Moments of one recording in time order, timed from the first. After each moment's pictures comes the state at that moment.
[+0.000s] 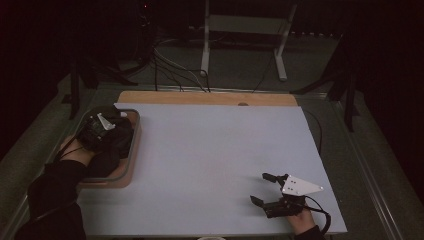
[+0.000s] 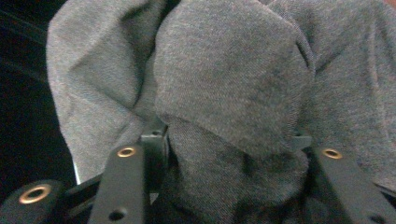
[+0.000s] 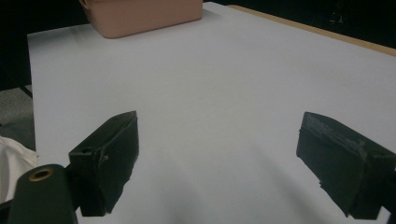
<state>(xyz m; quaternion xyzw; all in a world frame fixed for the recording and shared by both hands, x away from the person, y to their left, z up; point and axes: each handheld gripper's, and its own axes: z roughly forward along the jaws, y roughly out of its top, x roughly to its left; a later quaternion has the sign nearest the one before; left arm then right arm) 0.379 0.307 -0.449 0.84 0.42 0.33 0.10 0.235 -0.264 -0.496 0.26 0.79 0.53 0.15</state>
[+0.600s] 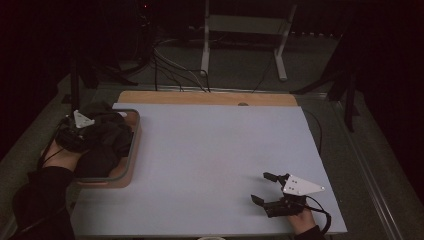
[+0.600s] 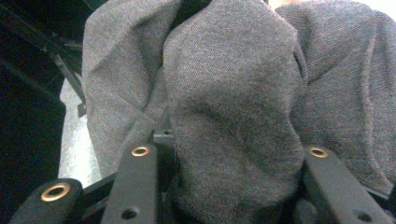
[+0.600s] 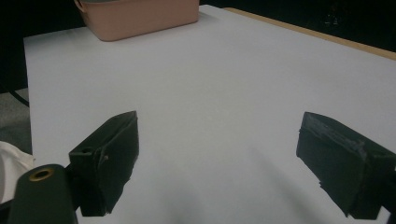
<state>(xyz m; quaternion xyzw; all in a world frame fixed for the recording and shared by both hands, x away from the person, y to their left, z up) 0.350 0.339 -0.415 0.79 0.47 0.33 0.22 0.235 -0.265 -0.495 0.26 0.79 0.54 0.15</state>
